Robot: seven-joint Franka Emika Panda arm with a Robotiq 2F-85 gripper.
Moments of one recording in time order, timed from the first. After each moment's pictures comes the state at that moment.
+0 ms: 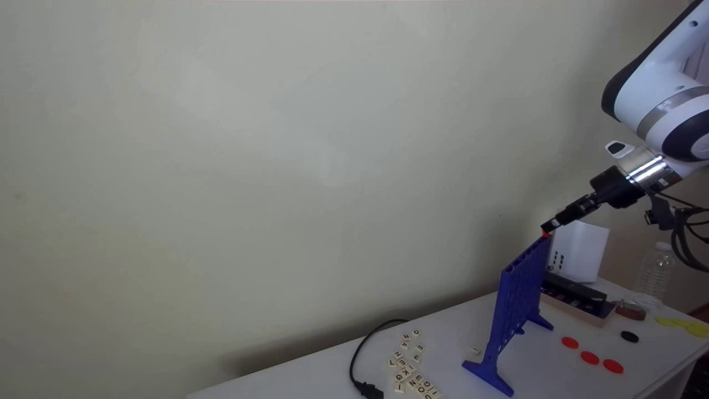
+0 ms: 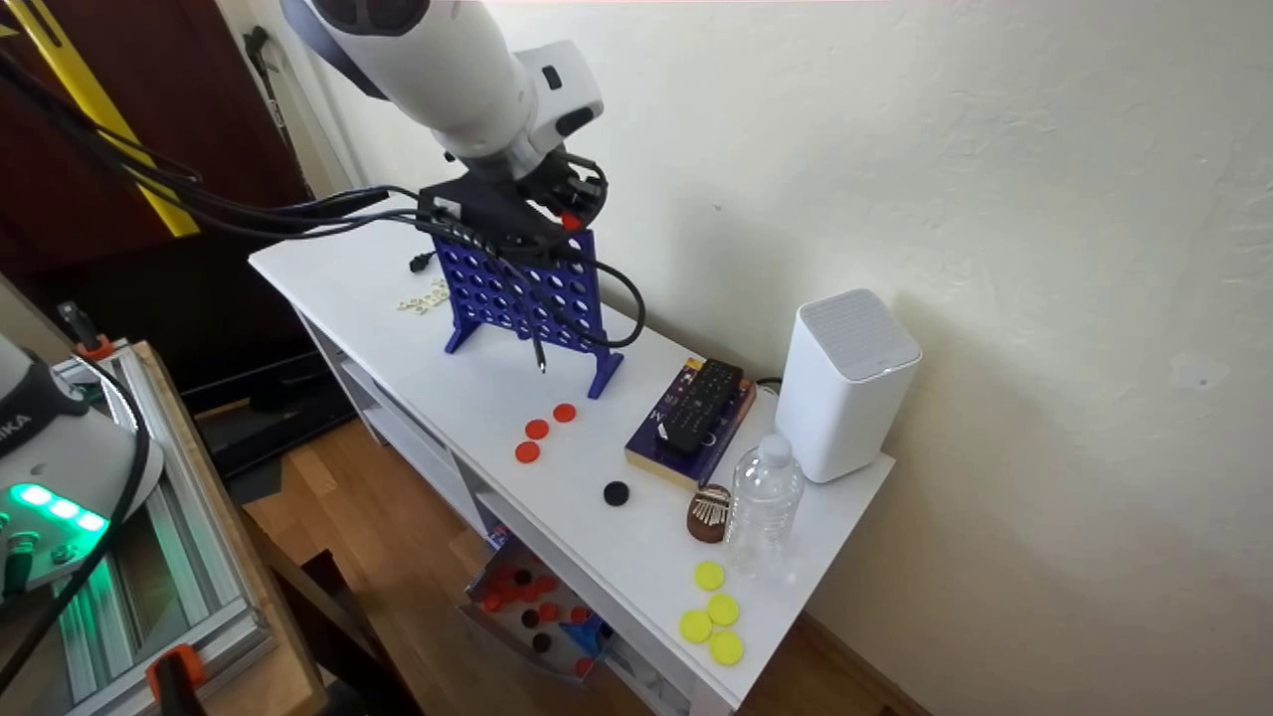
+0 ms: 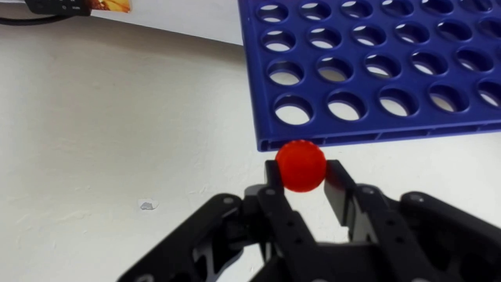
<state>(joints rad) -0.61 0.10 0.30 -2.45 1.48 2.67 -2.01</state>
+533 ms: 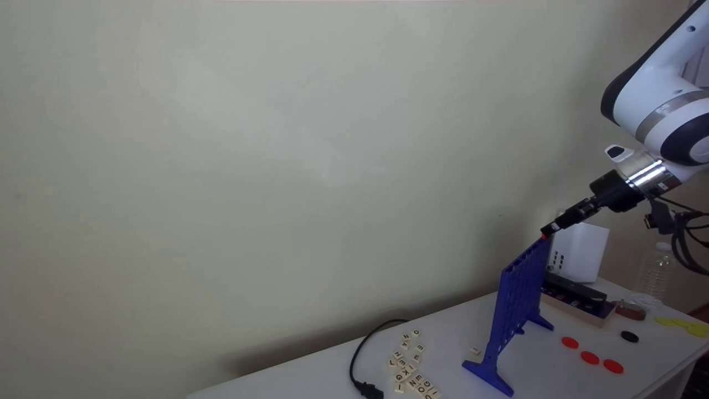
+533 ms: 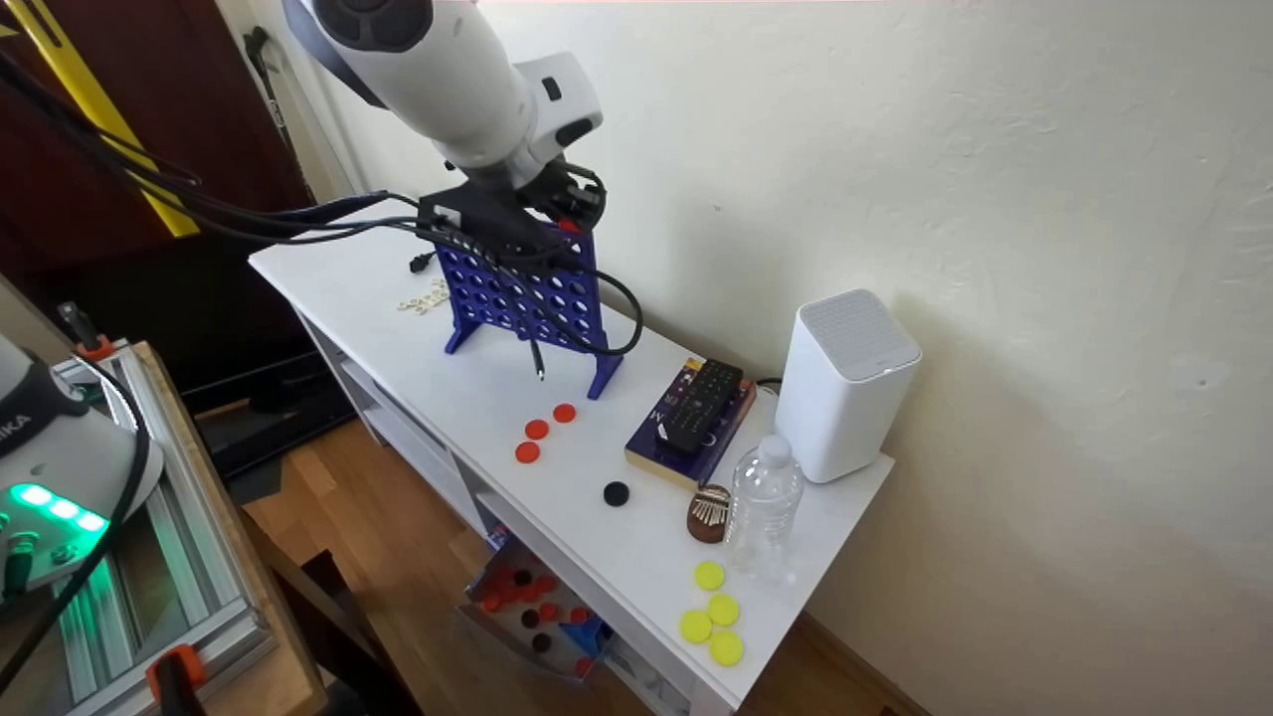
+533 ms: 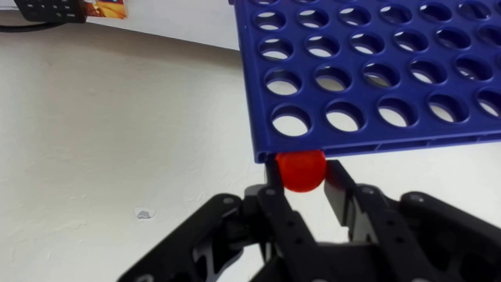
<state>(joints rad) -0.61 0.12 0.30 -2.45 1.49 2.67 -2.03</state>
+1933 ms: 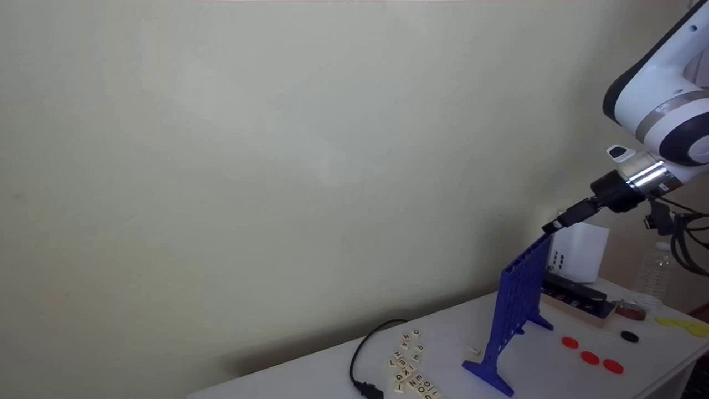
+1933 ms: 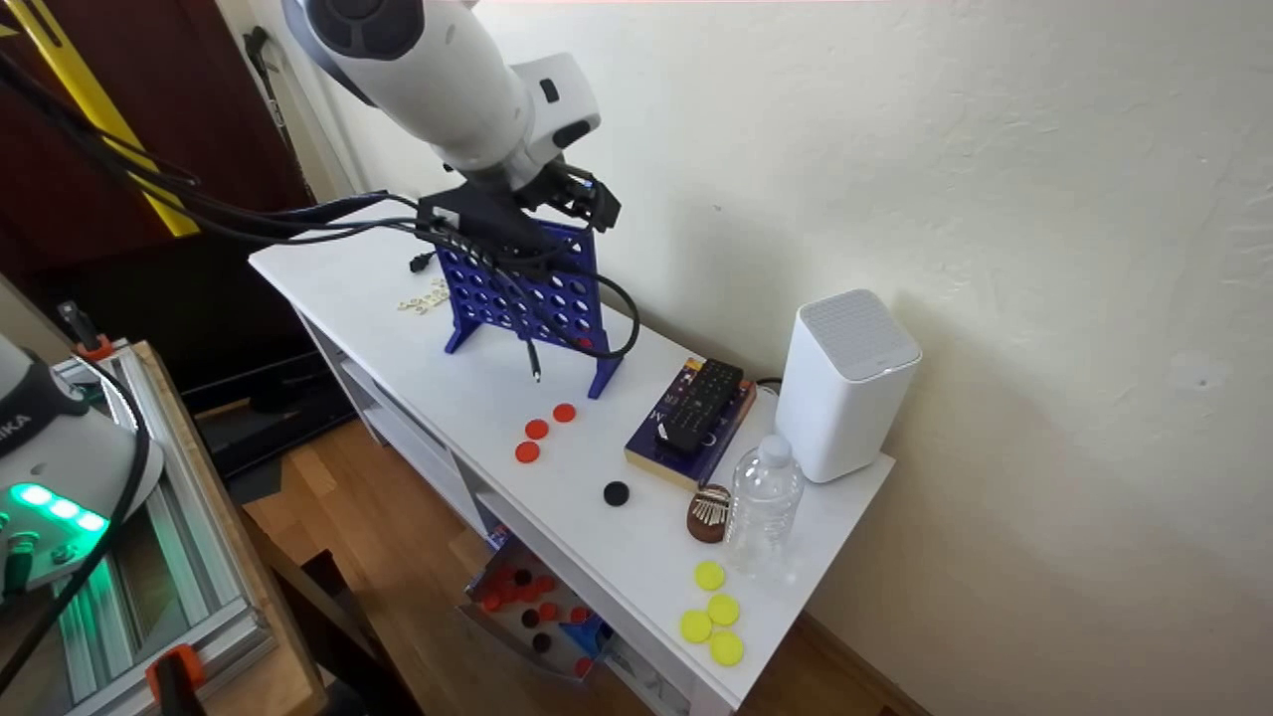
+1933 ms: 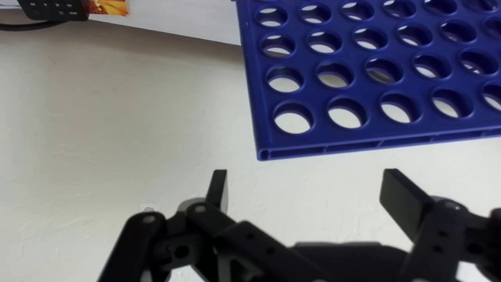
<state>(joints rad) -0.61 0.11 0.30 -2.46 1.54 2.67 -2.05</state>
